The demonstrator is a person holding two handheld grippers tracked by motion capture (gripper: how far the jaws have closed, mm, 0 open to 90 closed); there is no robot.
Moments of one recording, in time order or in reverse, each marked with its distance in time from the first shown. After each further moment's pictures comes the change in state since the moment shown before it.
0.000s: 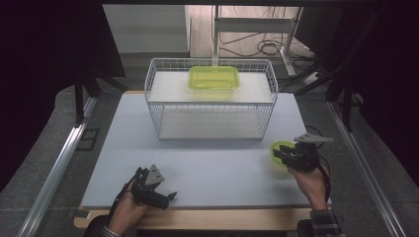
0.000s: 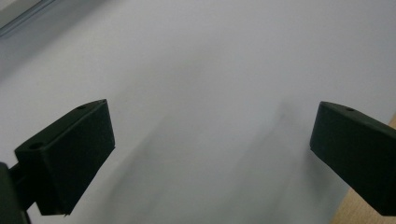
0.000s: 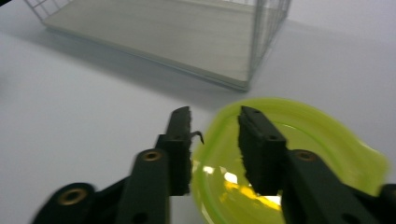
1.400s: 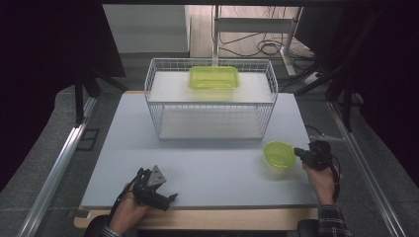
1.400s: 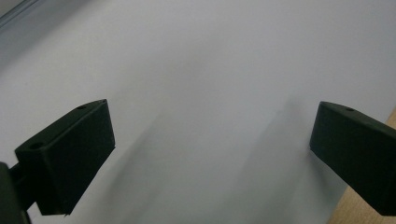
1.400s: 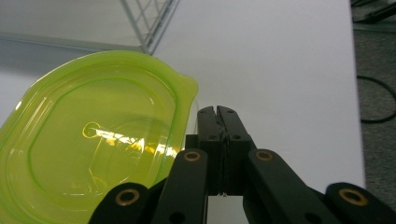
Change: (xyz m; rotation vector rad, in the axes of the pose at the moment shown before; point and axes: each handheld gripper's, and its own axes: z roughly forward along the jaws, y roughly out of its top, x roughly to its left) left arm -0.003 0.001 0.003 0.024 -0.005 0.023; right arm -0.053 -0.022 0.012 0.071 -0.165 0.148
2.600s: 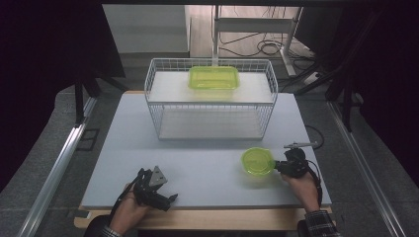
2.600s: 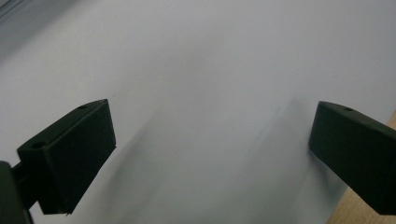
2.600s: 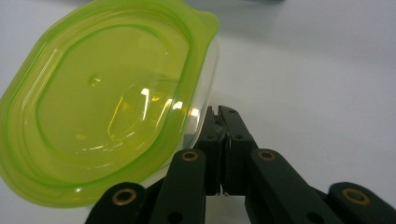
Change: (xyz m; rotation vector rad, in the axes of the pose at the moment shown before) left arm -0.002 0.001 0.002 0.017 0.005 -0.004; right arm 0.057 -0.015 0.024 0.162 0.247 -0.062
